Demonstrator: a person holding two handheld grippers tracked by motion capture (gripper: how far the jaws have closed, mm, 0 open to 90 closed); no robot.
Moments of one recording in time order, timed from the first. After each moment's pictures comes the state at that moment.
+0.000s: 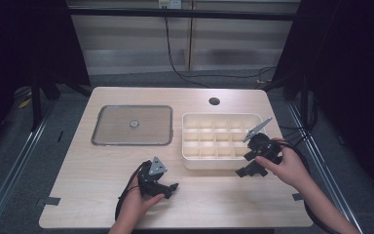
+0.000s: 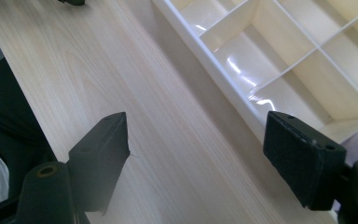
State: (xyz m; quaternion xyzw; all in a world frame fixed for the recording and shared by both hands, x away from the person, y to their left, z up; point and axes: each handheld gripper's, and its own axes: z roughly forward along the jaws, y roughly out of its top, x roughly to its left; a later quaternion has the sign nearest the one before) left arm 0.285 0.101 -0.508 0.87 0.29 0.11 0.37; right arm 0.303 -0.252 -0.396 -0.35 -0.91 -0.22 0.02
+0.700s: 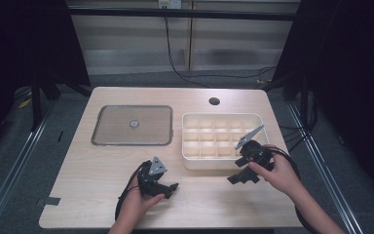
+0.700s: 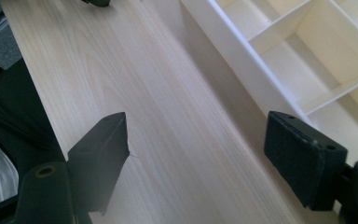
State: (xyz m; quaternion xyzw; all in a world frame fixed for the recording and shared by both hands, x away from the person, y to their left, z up) left arm 0.285 0.101 -0.508 0.87 0.29 0.11 0.37; right arm 0.294 -0.233 -0.414 -0.33 -0.91 -0.24 0.04
